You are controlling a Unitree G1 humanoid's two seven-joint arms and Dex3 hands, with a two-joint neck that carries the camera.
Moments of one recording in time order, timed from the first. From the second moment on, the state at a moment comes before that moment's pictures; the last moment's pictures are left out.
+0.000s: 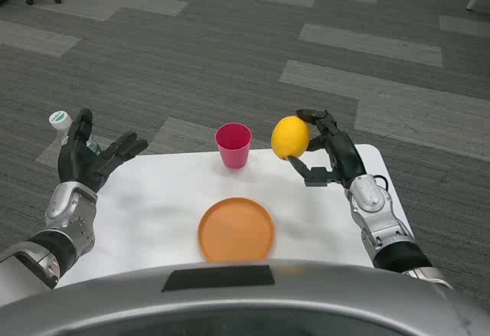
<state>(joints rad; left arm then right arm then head) -0.41 0.37 -0.68 1.08 -1.37 -0.66 -0.21 -0.08 -0.23 0.06 0.55 -0.01 -0.41 0.06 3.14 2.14</state>
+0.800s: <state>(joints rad) -0.43 0.37 -0.70 1.08 -1.37 -0.66 -0.21 -0.08 -0.23 0.06 0.55 0.00 -0.41 0.05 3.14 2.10</state>
